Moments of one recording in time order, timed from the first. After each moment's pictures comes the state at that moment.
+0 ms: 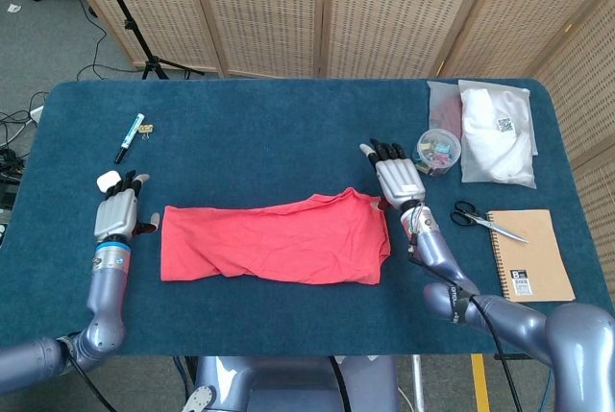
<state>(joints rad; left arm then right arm) -0.63 -1.47 -0.29 -1.58 0.51 1.15 0.43 0.91 -1.62 0.24 -1.15 -0.86 0.85 -0.27</state>
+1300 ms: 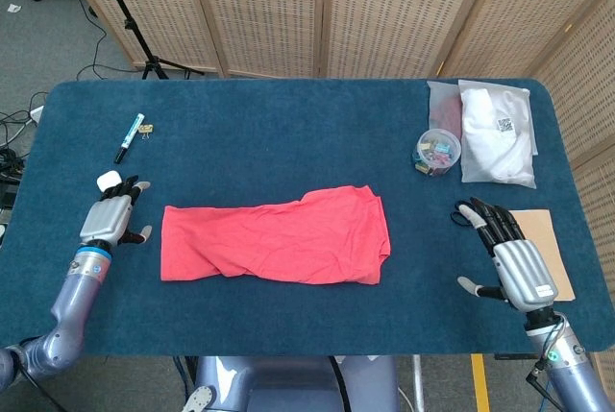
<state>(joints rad) -0.62 -1.29 -0.19 -1.63 0.66 0.96 0.35 0.31 -1.06 -0.01 -1.77 -1.53 1.42 0.13</state>
